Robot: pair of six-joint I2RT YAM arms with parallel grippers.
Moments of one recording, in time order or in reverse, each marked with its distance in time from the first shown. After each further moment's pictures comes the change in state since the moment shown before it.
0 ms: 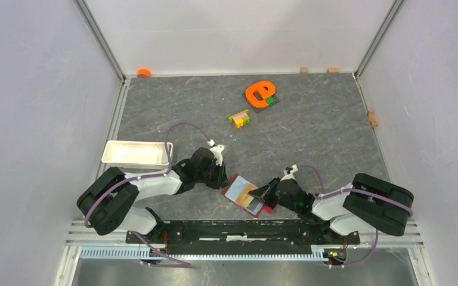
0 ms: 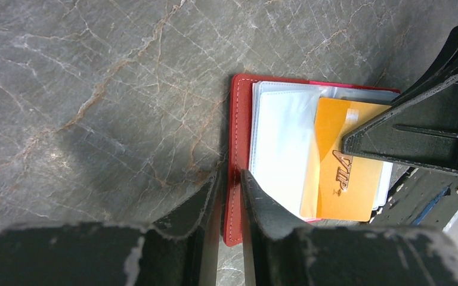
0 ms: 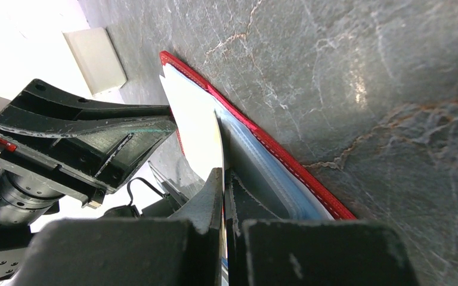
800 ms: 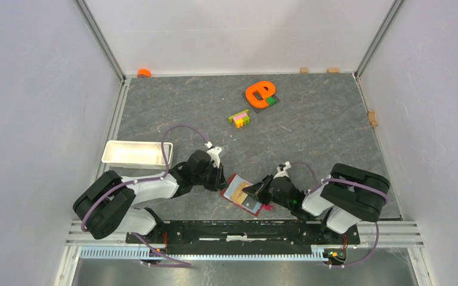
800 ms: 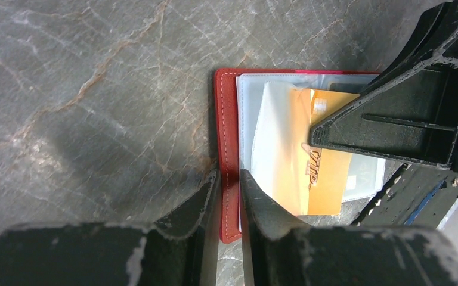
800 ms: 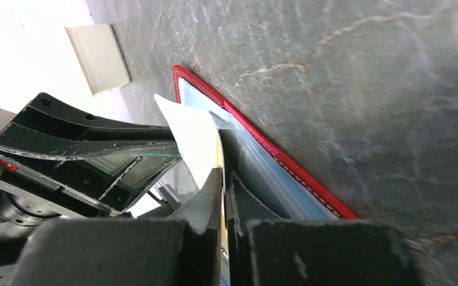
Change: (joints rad) left arm 0.002 -0.042 -0.058 0.043 0.031 -0.009; right arm 0.002 0.208 0.063 0.182 0.000 -0.035
